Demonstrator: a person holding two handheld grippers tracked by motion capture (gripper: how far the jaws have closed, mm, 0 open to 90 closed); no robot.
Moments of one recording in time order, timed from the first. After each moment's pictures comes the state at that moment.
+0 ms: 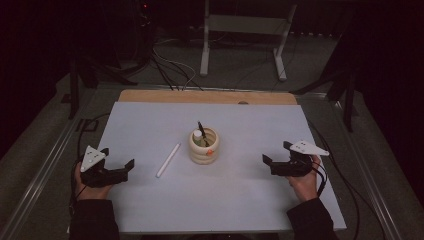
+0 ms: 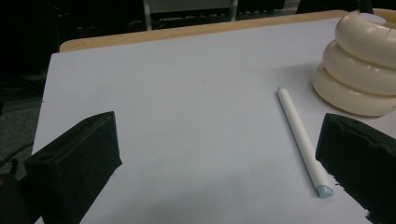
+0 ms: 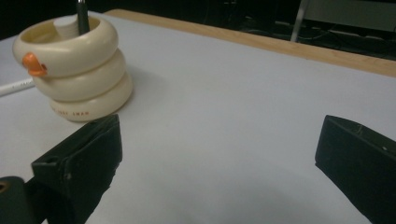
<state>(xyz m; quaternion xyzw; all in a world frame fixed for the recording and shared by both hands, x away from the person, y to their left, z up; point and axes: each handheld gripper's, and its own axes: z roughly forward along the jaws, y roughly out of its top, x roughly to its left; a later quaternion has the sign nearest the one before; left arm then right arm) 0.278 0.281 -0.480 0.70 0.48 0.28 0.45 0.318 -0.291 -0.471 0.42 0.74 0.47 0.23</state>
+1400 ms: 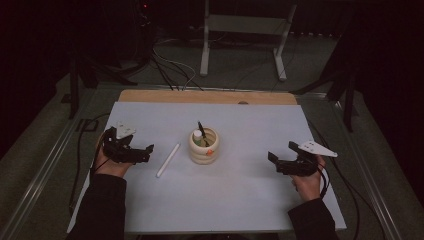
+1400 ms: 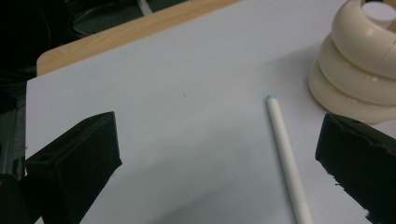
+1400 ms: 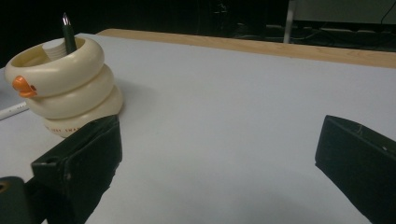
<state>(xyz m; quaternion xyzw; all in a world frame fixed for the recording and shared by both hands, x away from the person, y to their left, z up) 0.334 0.219 -0.430 0.79 0.46 0.26 0.33 0.318 -0.308 -0.475 0.45 0.71 0.50 0.22</state>
